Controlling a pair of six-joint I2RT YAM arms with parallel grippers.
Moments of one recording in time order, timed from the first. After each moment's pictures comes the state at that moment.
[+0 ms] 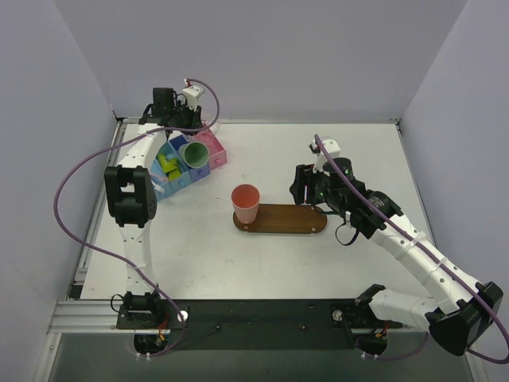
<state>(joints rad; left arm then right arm) -0.08 2.26 2.05 -0.41 0.46 0.28 0.62 1.10 1.05 -0.48 0.14 0.28</state>
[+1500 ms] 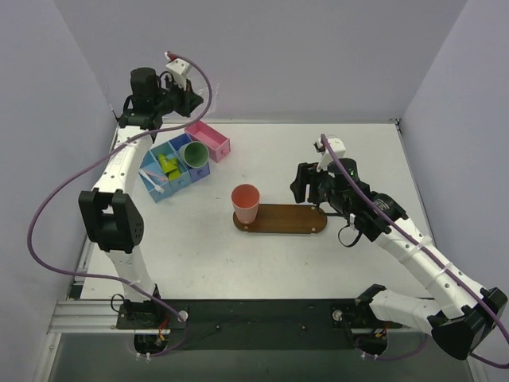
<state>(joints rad) -0.09 1.96 1.95 -0.30 0.59 0.18 0.62 1.07 1.05 -0.48 0.15 0.28</state>
